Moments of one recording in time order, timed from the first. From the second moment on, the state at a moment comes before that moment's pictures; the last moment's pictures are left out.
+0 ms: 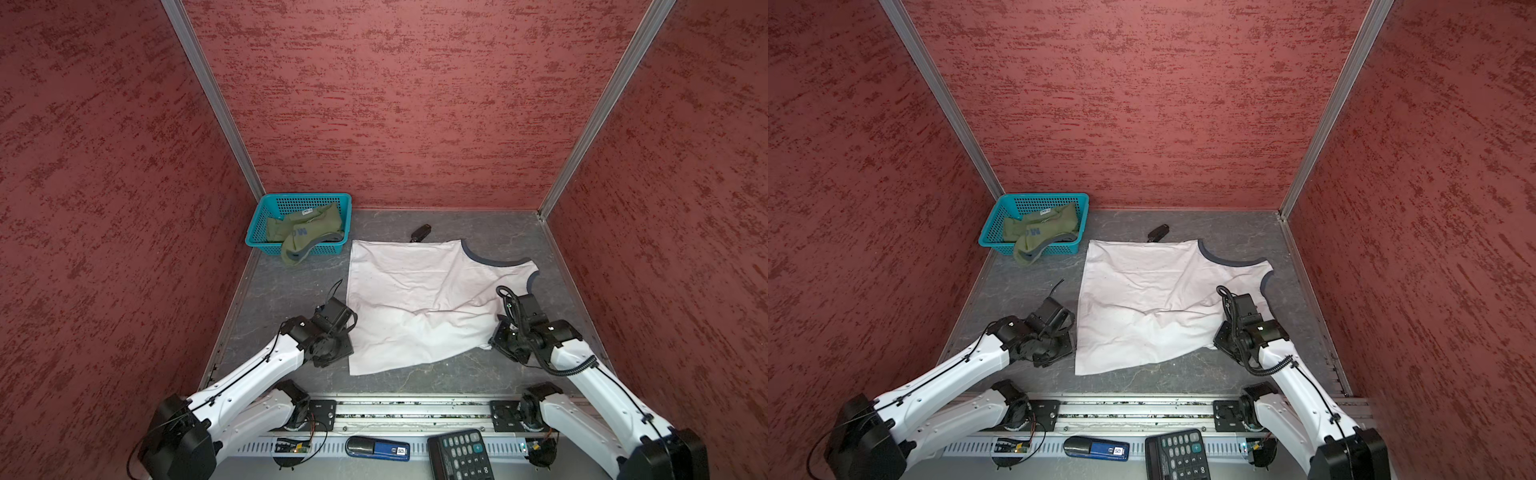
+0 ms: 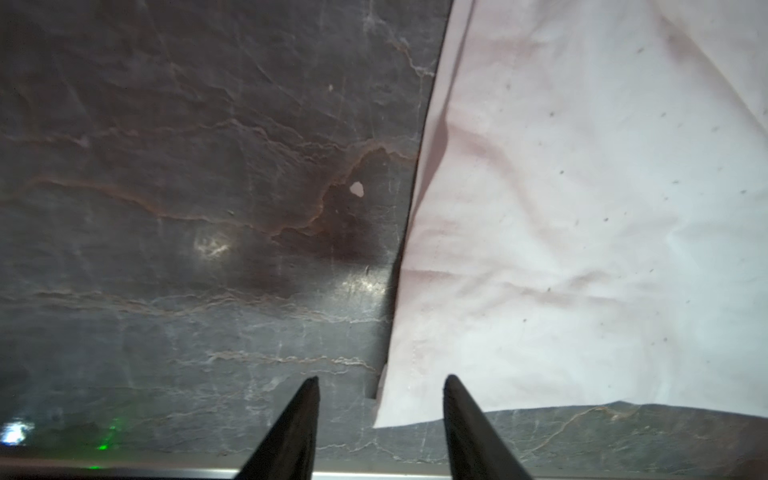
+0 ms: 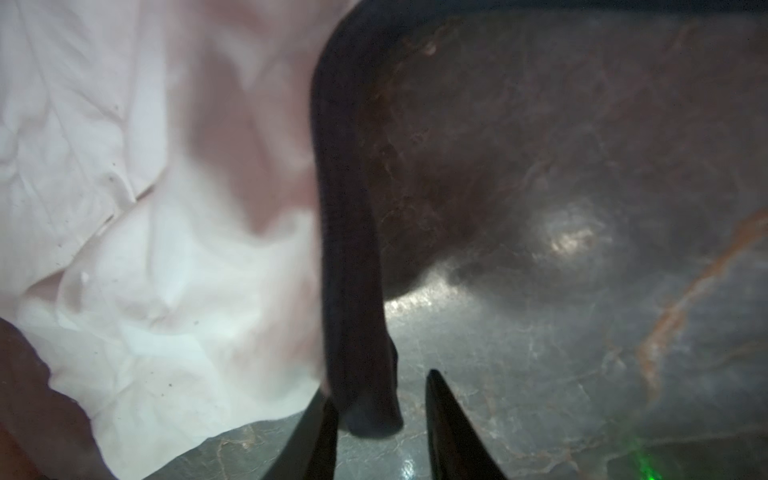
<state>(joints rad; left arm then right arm) -0.61 0.96 0.60 -0.95 0.00 -1.00 0.25 0.87 0.55 -0.90 -0.15 0.86</state>
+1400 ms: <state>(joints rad) -0.62 1.30 0.56 -0.35 -0.01 -0.95 -0.33 1.35 0.60 -0.28 -0.15 0.81</state>
